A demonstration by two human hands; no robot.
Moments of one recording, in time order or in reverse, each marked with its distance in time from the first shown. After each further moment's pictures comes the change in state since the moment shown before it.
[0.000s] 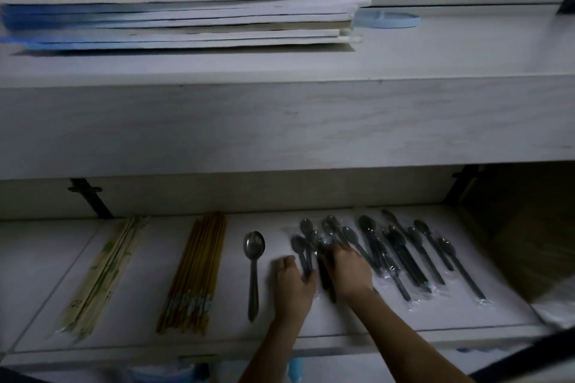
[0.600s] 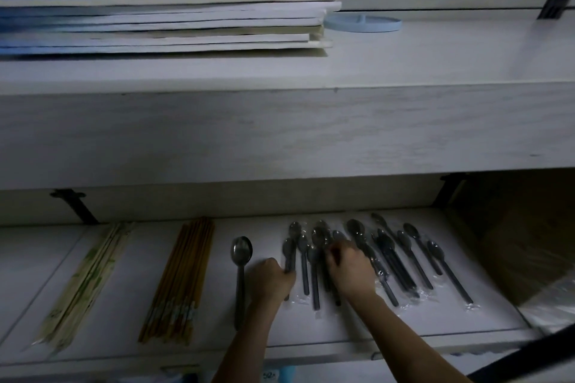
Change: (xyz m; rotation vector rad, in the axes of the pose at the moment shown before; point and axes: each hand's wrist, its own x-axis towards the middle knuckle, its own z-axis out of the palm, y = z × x) left_hand 0.035 -0.005 -0.008 0.196 -0.111 -0.112; right_hand 0.006 0.023 -0.016 0.185 0.115 0.078
